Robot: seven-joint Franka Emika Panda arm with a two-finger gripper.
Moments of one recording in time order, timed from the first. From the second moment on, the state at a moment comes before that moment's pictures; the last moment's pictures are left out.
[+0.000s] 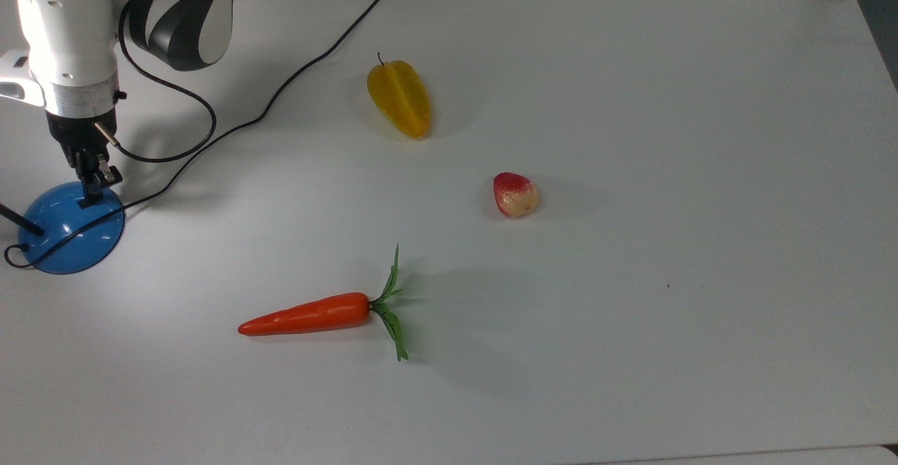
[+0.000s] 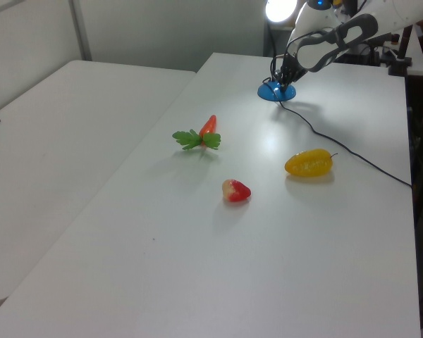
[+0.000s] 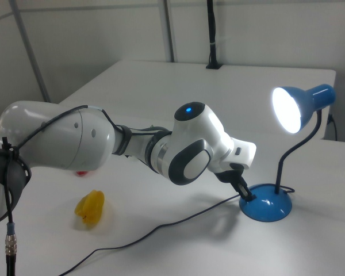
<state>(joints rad) -0.30 0.60 -0.15 -1.61 -0.06 2.62 0.38</state>
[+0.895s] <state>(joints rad) -0.30 0.60 -0.15 -1.61 -0.07 2.62 0.38</state>
